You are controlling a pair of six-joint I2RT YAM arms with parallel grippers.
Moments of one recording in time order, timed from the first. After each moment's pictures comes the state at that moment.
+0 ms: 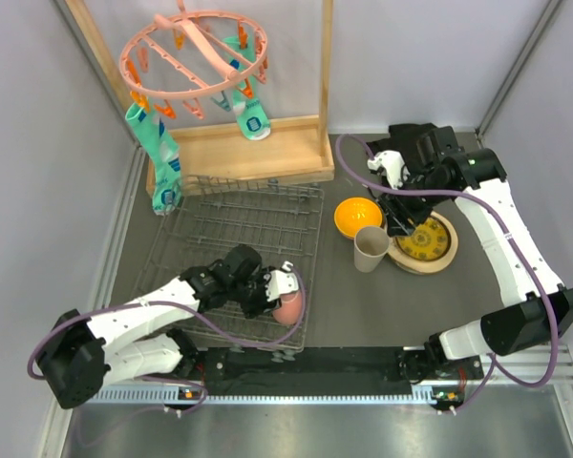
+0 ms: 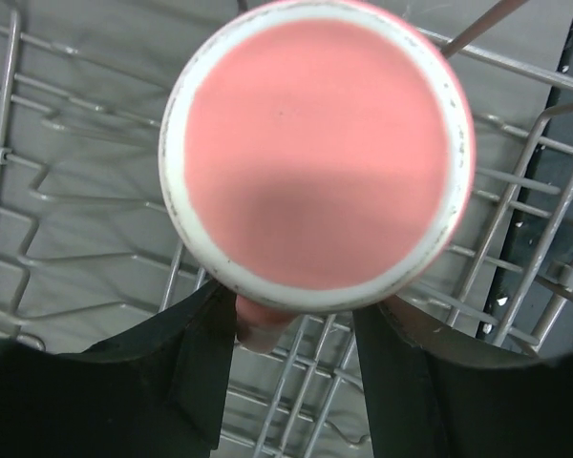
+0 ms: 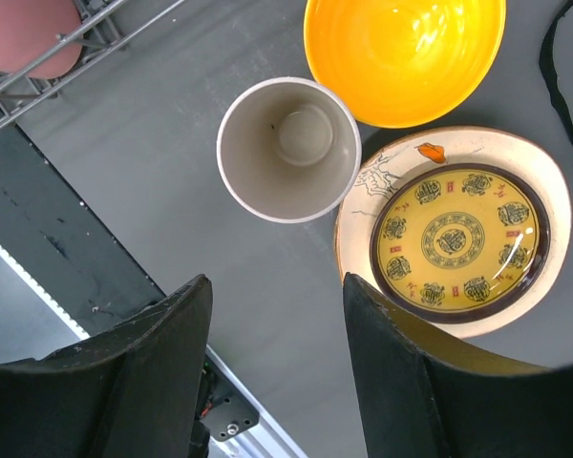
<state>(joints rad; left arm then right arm) -0.82 1.06 0.57 -0.44 0.30 0.50 0.28 1.41 1.60 -1.35 -0.37 -0.57</state>
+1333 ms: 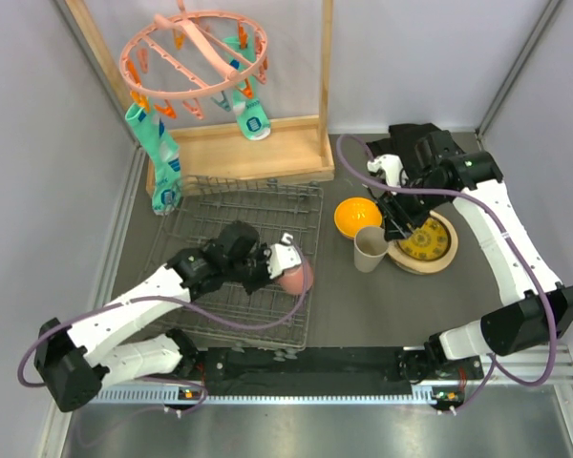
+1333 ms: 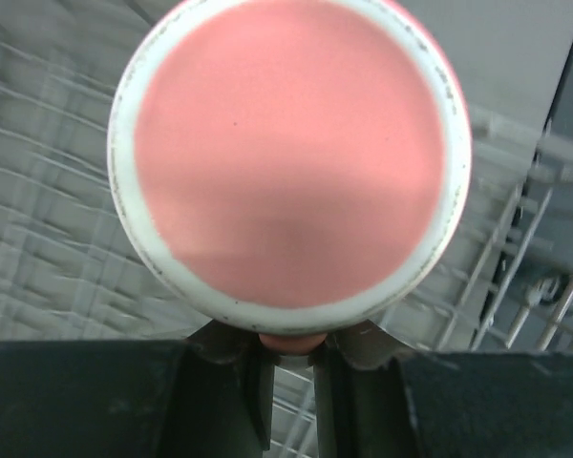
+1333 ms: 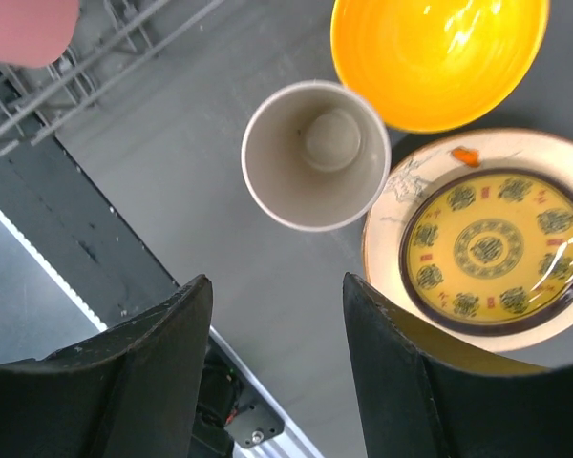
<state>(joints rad) -0.80 1.05 0.81 -0.58 0.27 0.45 0.27 1.41 1.55 -1.35 -0.41 -0.54</state>
